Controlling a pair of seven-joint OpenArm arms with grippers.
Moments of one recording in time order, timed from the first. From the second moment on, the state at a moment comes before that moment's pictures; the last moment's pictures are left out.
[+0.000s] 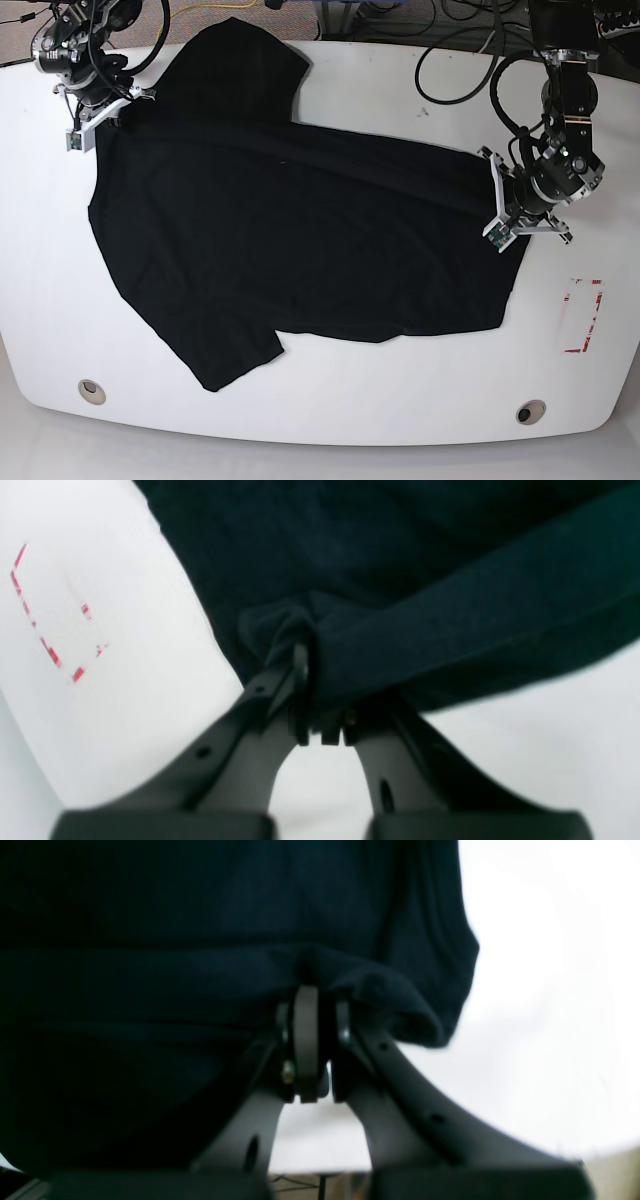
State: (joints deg) left arm 0.9 -20.6 -6.1 101.6 -6.1 -42.5 57.3; right arm -14.0 -0.3 52.4 105.5 24.2 40.2 -70.9
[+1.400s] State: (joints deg) left arm -11.5 -20.5 -2.9 87.1 -5.9 -42.4 56.1; right arm -13.9 -1.0 52.2 107.4 29.2 40.1 -71.0
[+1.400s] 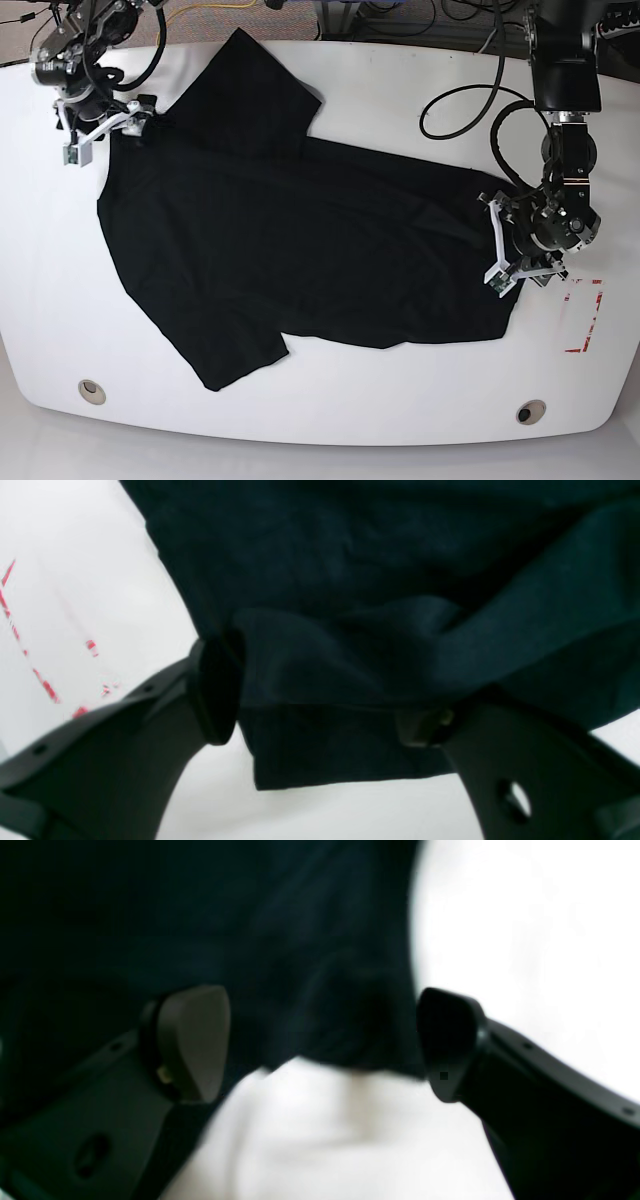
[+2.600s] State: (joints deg) left arm -7.8 -18.4 -11.3 97.4 -6.1 -42.3 56.1; right arm -23.7 -5.3 38.5 103.0 37.3 40.3 -67.0
